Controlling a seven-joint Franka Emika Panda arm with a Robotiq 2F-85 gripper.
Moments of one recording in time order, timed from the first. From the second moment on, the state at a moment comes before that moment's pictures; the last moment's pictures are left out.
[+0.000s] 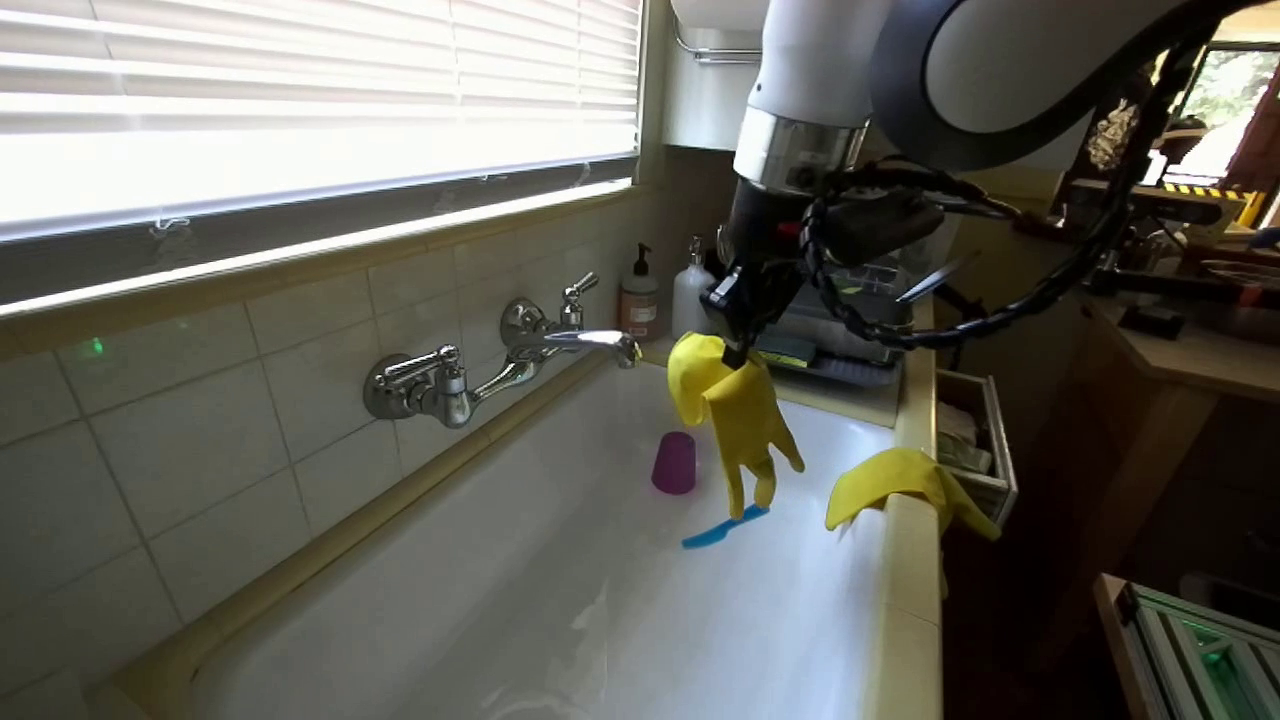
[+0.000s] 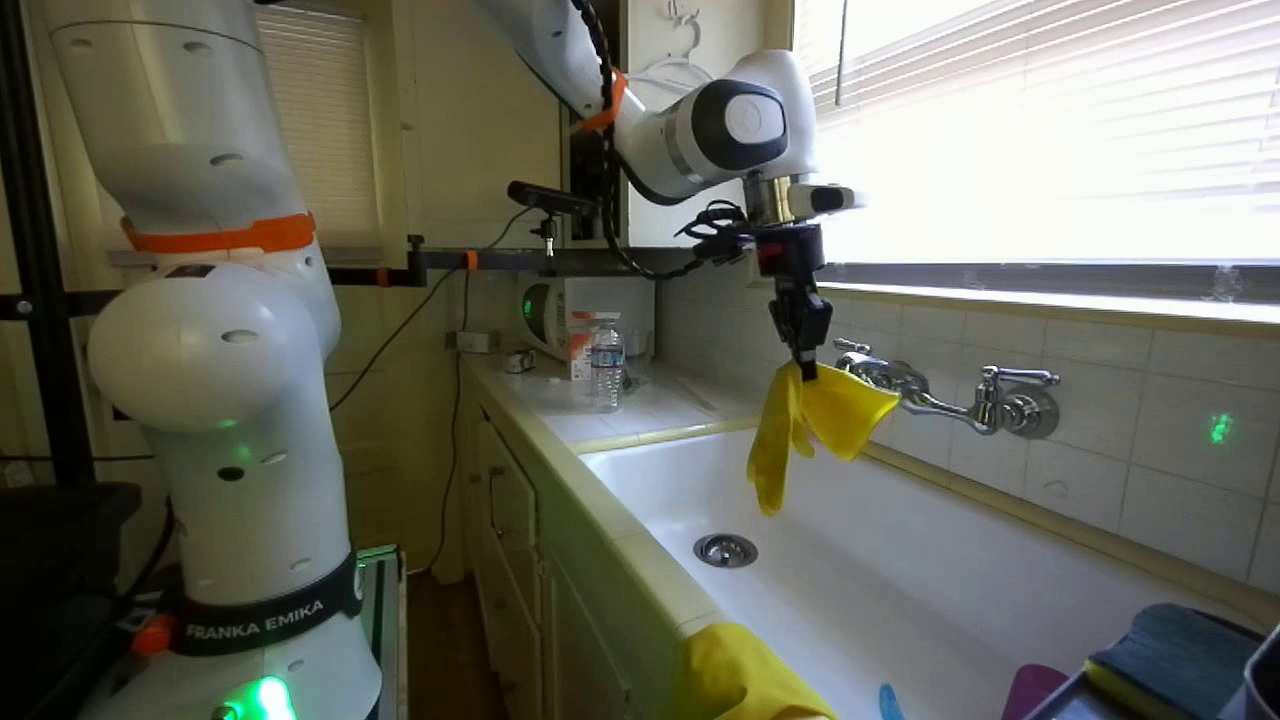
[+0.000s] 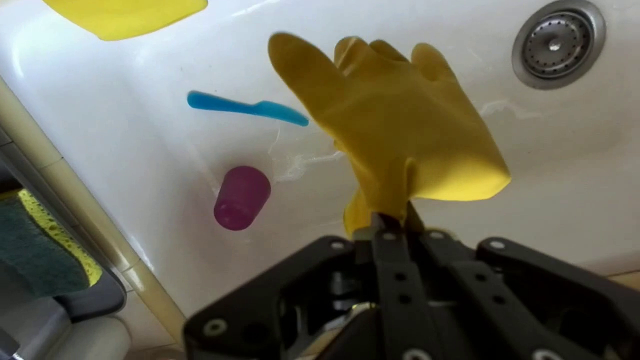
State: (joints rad) arm -0.02 -0.15 0.03 -2.28 -0.16 2.29 0.40
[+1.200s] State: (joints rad) arm -0.03 -0.17 0.08 -2.24 -0.19 2.53 0.66
